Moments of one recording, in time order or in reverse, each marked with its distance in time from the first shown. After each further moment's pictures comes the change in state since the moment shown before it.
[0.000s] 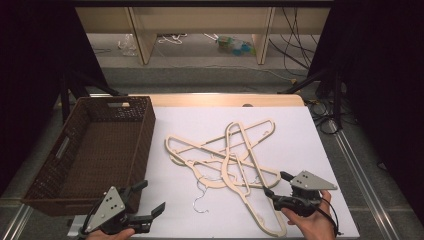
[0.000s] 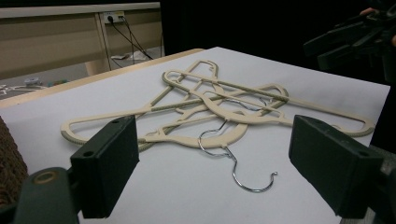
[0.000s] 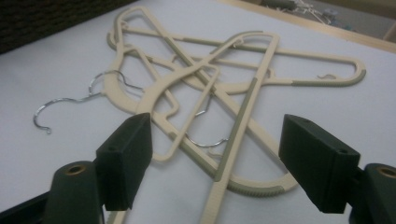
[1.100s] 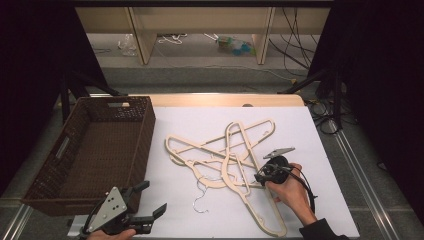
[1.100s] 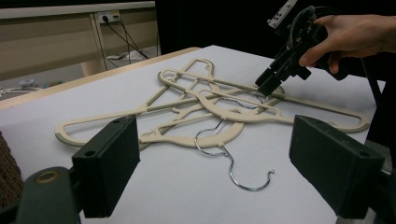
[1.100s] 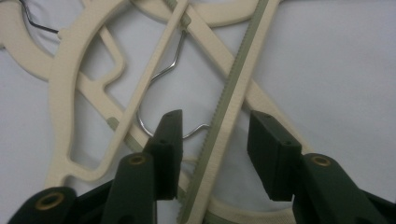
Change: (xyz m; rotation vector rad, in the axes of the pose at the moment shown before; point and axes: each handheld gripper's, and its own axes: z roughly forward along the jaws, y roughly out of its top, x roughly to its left) left arm -0.001 0.000 0.001 0.006 -0.014 0.015; right arm -0.032 0.018 0.096 0.410 0.037 0.068
